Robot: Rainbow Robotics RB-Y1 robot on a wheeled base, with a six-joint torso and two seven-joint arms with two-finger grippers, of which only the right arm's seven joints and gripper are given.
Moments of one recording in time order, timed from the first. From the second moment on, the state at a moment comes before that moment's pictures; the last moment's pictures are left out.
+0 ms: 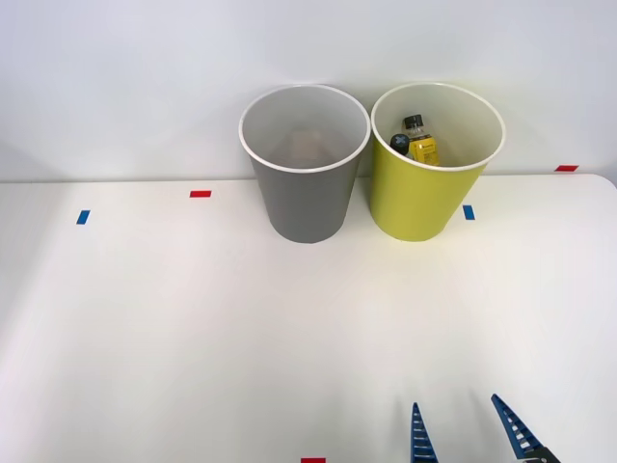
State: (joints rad) arm 0.95 -0.14 0.33 -1.97 0.12 -0.44 1.50
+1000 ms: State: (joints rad) arm 0.95 -0.14 0.33 -1.97 0.12 -0.44 1.50
